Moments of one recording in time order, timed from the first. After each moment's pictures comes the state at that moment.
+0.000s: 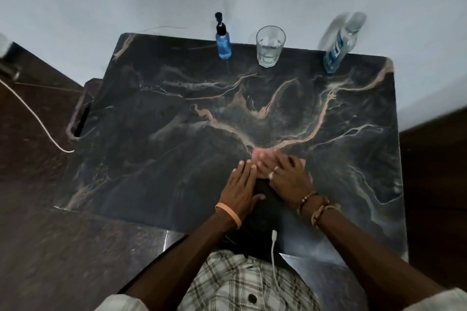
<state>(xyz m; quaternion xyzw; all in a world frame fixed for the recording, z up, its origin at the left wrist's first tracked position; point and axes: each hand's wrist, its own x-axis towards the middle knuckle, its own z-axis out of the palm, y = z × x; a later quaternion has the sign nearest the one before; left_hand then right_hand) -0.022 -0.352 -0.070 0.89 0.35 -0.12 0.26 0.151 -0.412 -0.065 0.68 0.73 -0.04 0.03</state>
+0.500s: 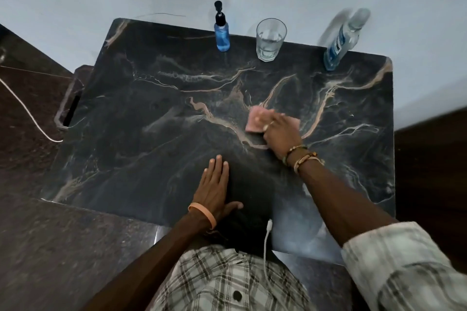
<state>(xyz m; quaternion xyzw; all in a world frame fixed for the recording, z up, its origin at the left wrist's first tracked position) -0.068 -0.342 -0.067 0.87 0.40 -0.16 0.23 0.192 -0.316 -0.069 0.70 0.71 -0.07 0.05</state>
